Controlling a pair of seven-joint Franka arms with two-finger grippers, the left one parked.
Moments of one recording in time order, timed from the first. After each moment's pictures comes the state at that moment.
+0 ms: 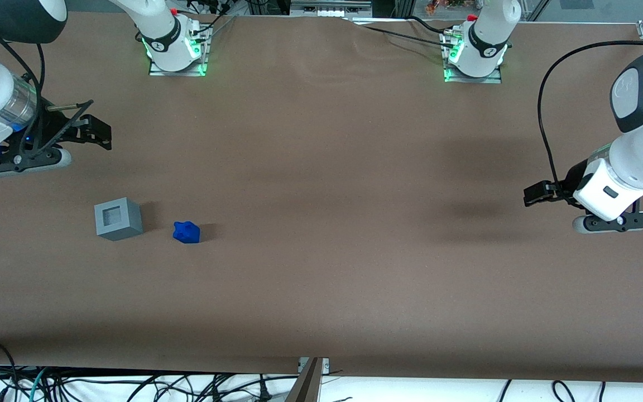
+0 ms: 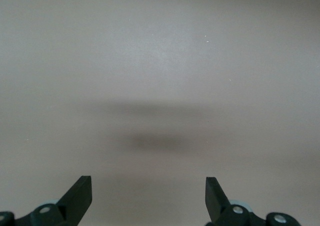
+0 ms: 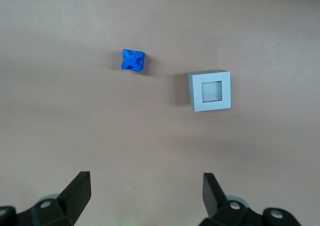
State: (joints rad) arm 0.28 0.12 -0.15 -1.52 -0.01 1.54 -0.05
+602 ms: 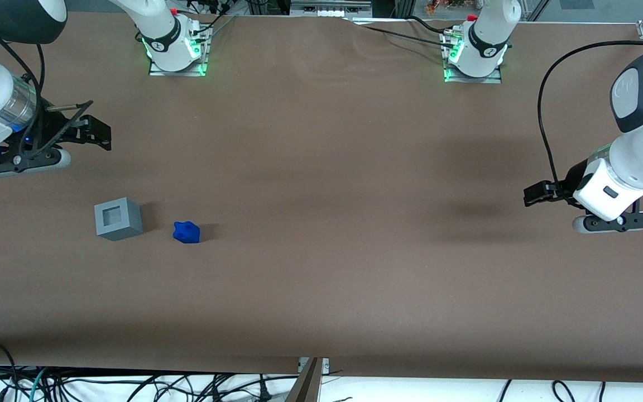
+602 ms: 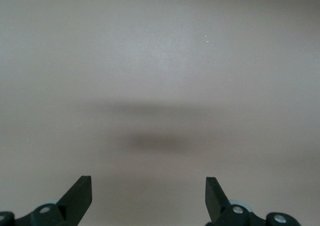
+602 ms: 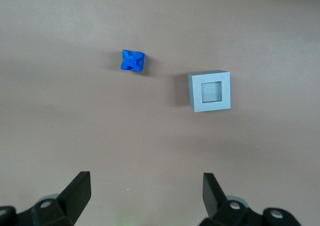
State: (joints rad) arm 0.28 0.12 -0.15 -1.52 -0.01 1.54 -0.05
